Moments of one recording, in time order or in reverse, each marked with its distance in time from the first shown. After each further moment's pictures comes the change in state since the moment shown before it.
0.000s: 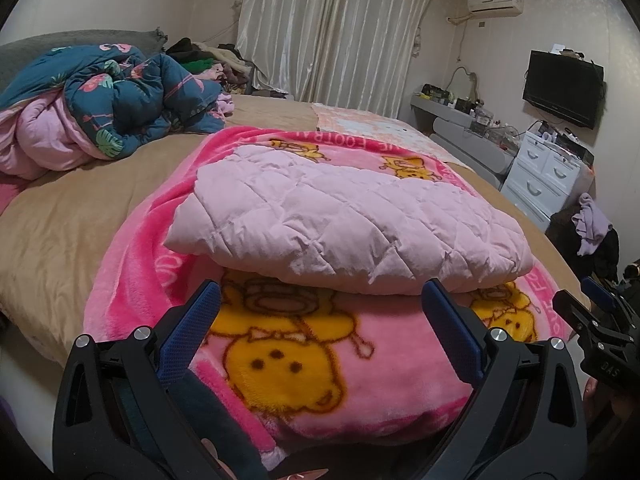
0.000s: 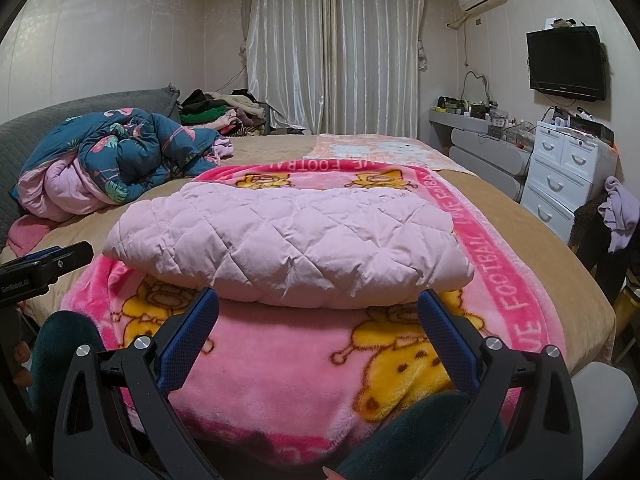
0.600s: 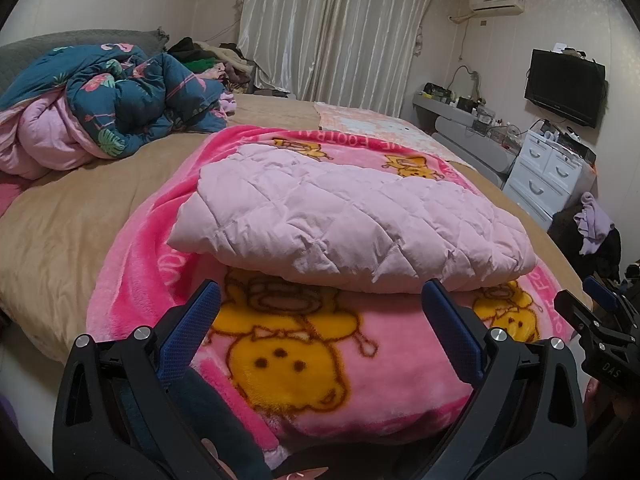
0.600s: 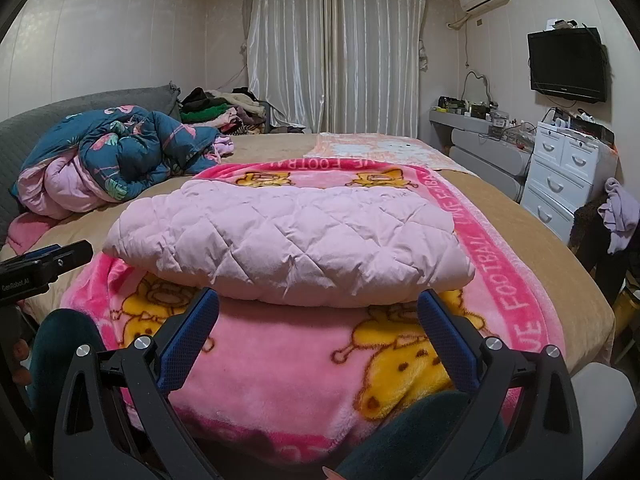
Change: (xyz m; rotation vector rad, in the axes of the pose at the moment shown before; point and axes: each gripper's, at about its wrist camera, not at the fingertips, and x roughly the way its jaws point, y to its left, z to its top) left arm -0.002 0.000 -0.001 -0.003 0.000 0.001; right arm 0.000 0.001 0.000 -0.001 0.001 -0.002
